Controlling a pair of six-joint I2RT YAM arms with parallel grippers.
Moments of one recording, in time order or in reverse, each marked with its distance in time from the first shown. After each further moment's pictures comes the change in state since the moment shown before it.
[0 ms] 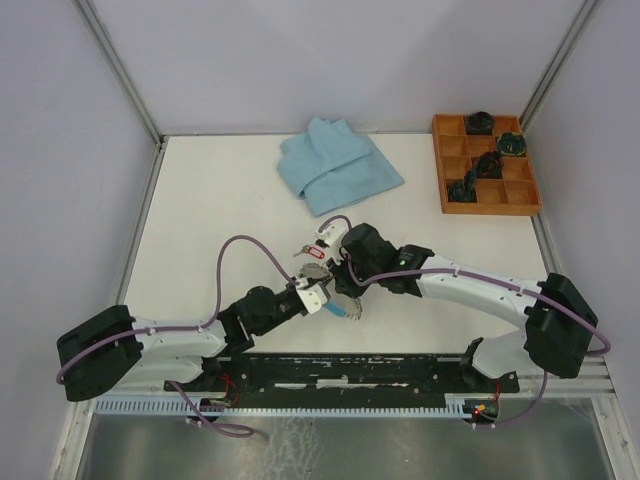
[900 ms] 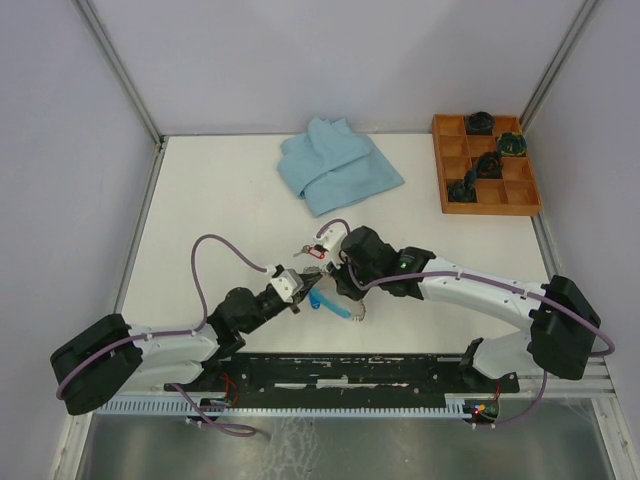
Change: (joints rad) left arm 0.130 -0.047 -0.111 0.198 0.110 -0.256; right arm 0.018 -0.017 0.003 -0.023 0.038 -0.039
